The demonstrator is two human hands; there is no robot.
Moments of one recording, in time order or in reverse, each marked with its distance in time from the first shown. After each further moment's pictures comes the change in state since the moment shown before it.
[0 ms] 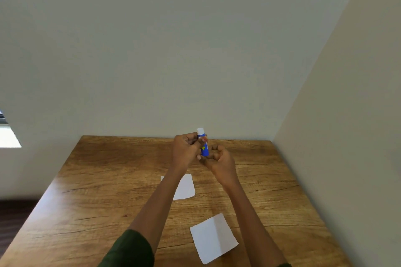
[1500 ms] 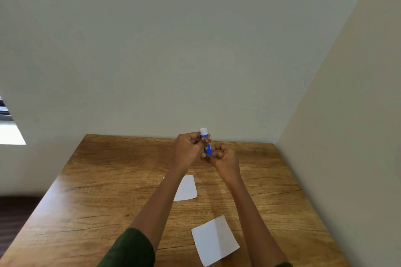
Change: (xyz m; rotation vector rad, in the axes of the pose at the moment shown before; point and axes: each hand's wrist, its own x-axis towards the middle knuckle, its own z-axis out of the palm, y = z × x) left_hand 0.002 0.007 -0.003 0.007 -0.033 0.038; right_hand 0.011 -0.003 -0.001 -0.022 0.039 -0.044
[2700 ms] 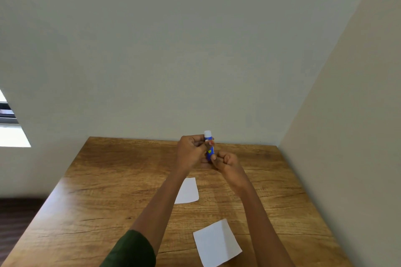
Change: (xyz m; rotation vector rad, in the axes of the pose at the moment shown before) left_hand 0.001 0.000 0.000 -0.023 -0.051 -0.049; right_hand -0.004 0.001 -0.016 0.188 -0.324 0.019
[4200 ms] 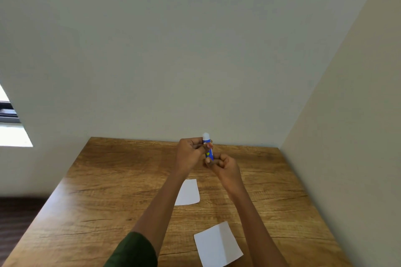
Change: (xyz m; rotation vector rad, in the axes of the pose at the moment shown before) left_hand 0.004 -0.007 -0.004 0.034 0.031 0.017; right_hand 0.000 0.011 0.016 -0.091 0.211 -0.013
